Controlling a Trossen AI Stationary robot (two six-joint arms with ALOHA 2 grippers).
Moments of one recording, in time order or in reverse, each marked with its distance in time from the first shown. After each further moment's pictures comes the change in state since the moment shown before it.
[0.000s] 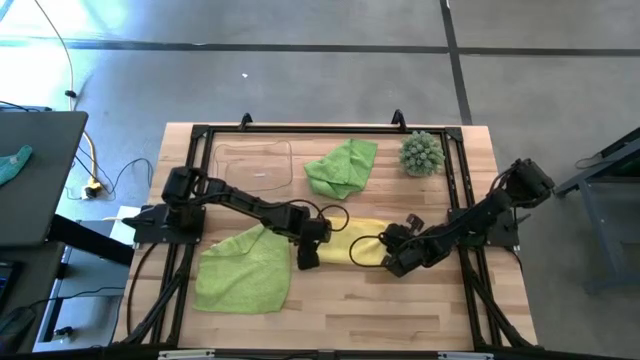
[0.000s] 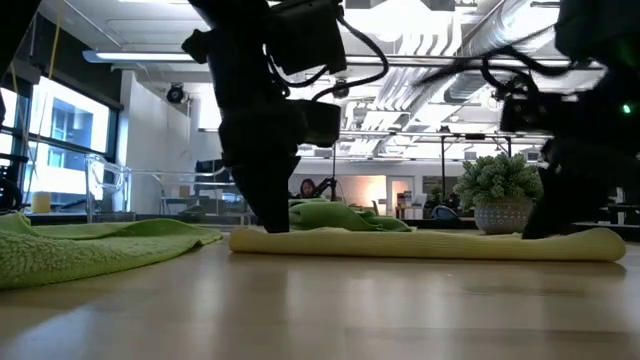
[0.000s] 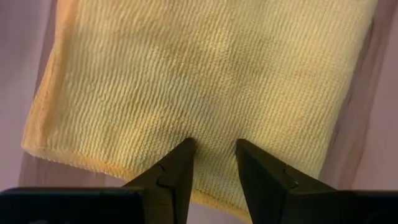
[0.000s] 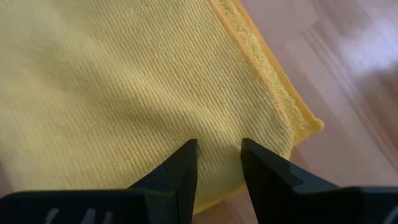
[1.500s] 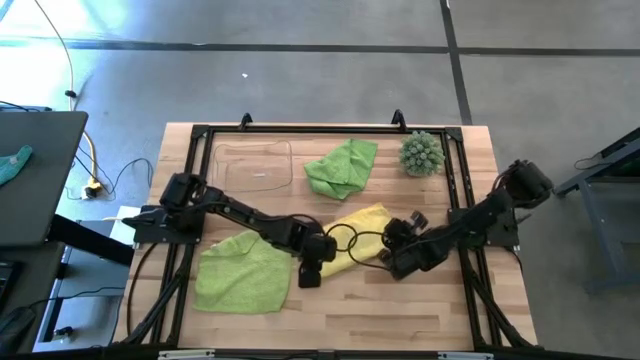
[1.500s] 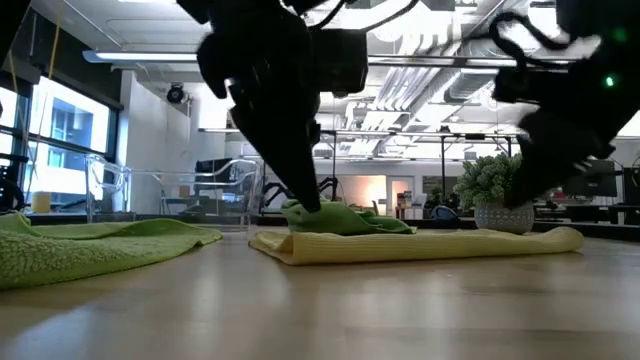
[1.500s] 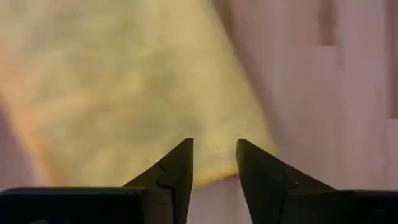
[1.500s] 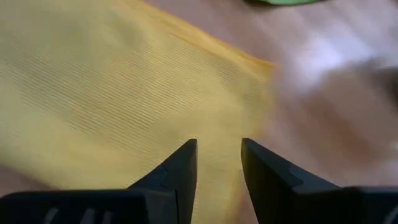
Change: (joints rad) left arm -0.100 0.012 0.118 0.002 0.011 0.102; right arm 0.024 0.013 0.110 -0.196 0.152 0.219
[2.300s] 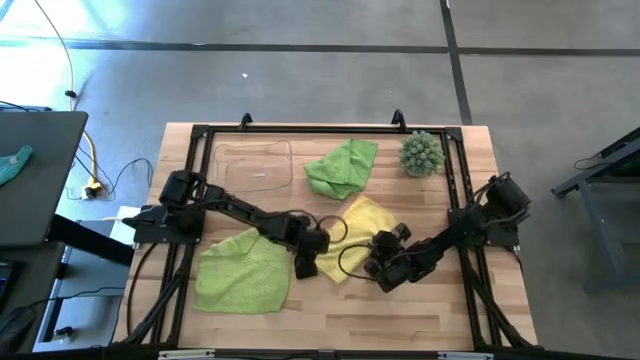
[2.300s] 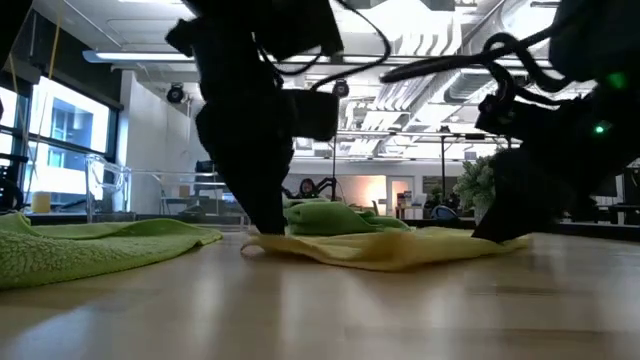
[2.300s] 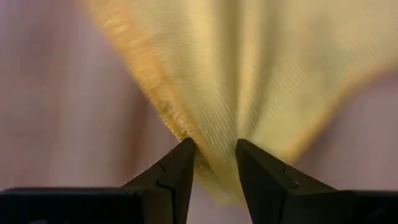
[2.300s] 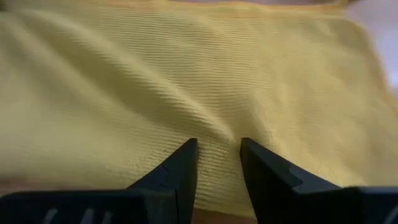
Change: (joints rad) left arm 0.021 -0.007 -0.138 0.053 0.009 -0.155; right arm 0.013 0.242 0.002 0.328 0.076 -0.035
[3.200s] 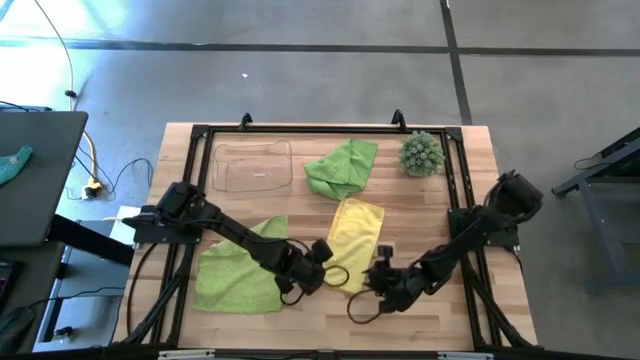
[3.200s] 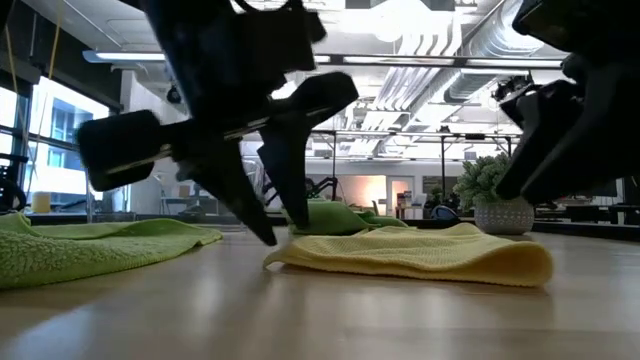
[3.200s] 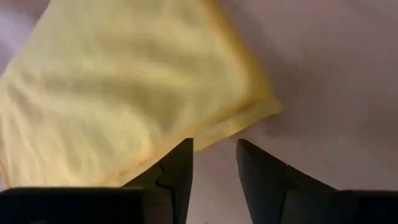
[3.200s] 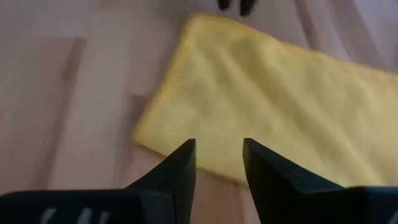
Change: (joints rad) left arm -0.182 0.024 0.057 0.027 -0.250 1.024; right arm 0.151 -0.090 0.045 0.293 -0.223 -0.709
